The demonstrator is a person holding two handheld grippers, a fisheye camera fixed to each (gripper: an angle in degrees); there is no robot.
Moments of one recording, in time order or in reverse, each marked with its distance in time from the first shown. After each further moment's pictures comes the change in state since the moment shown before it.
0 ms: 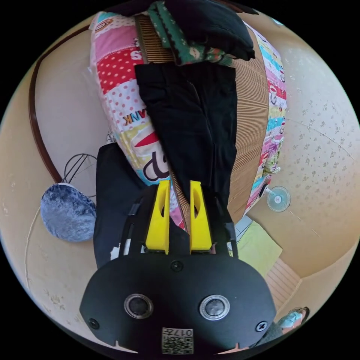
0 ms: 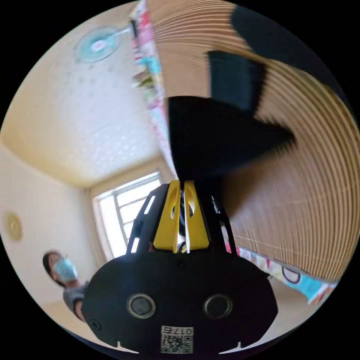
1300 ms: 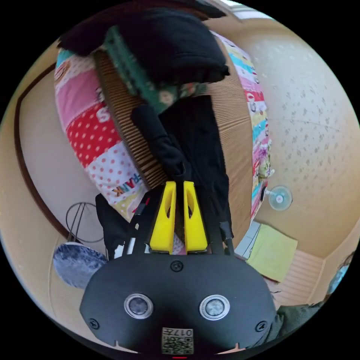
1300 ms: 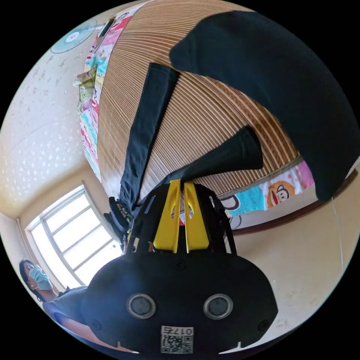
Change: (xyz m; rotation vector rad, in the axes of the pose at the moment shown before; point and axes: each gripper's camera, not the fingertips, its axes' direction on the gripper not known) left arm 0.040 -0.036 -0.039 0.174 0.006 0.216; right arm -0.005 0.046 0.044 0.092 0.685 0.198
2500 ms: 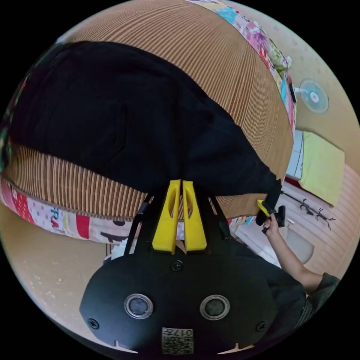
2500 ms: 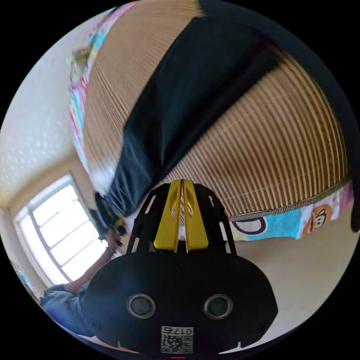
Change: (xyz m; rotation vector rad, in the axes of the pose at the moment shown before) left arm 0.215 0.001 0.191 -0.503 -0.323 0.484; right arm 0.000 -0.100 0.150 -0.008 0.023 -0.059
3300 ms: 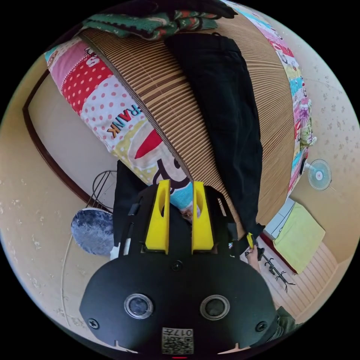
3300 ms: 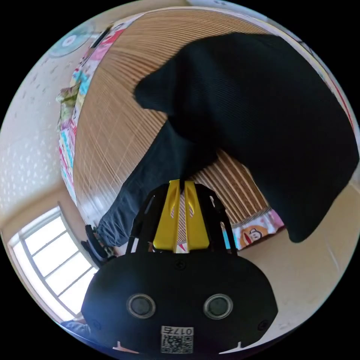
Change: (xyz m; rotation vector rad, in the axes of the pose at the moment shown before) left arm -0.094 0.124 -0.042 0.165 0.117 -0.491; right arm 0.087 -0.077 -0.114 0.200 0.153 0.106
